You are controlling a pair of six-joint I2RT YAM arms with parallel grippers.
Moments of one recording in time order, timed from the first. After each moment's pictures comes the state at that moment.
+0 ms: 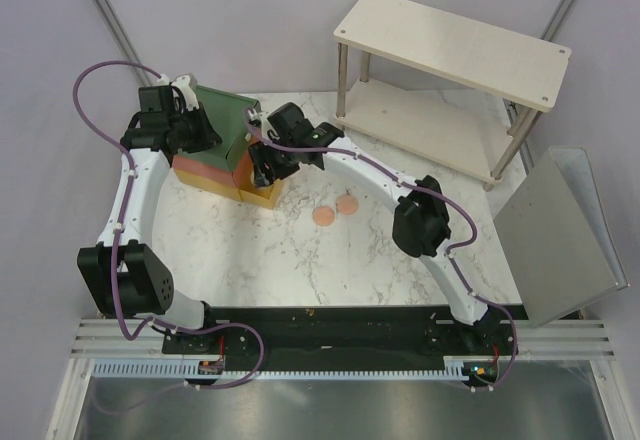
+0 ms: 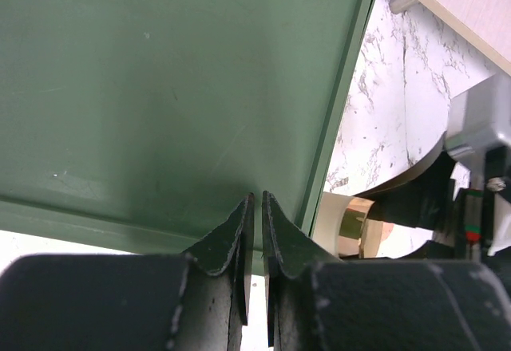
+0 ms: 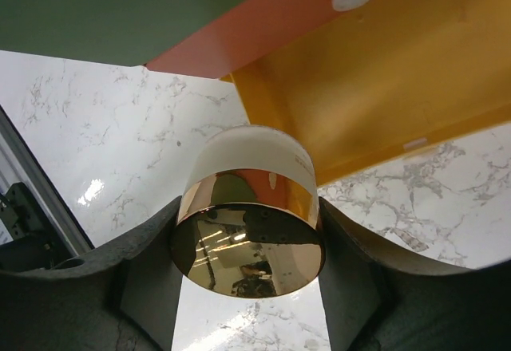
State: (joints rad) left arm 0.07 1.49 1.43 -0.65 0.29 -0.16; right arm 0.82 2.36 2.30 -0.72 -0.30 0.25
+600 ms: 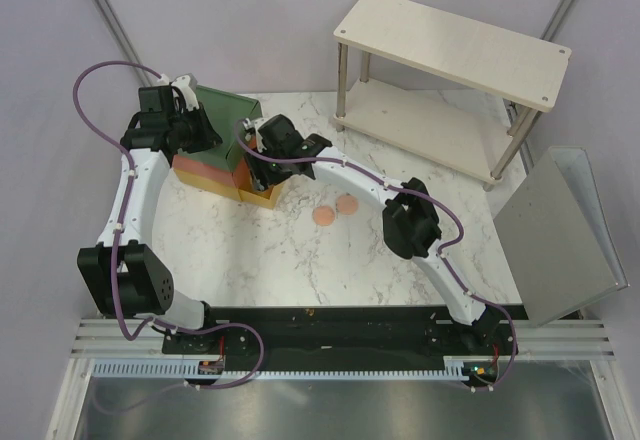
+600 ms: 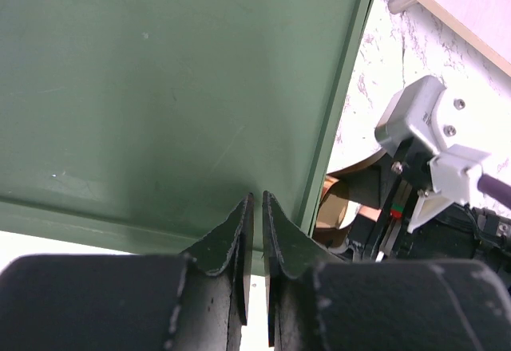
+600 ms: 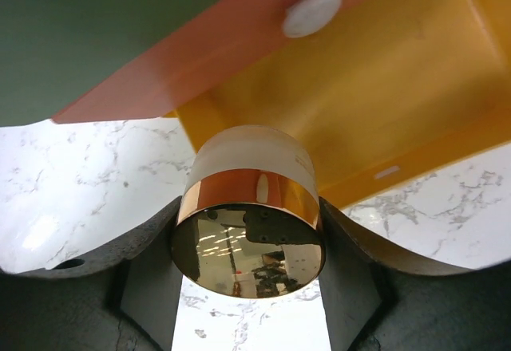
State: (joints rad) left arm 0.07 1.49 1.43 -0.64 0.30 -0.16; right arm 0.86 2.43 2.30 -0.63 -0.14 0.25
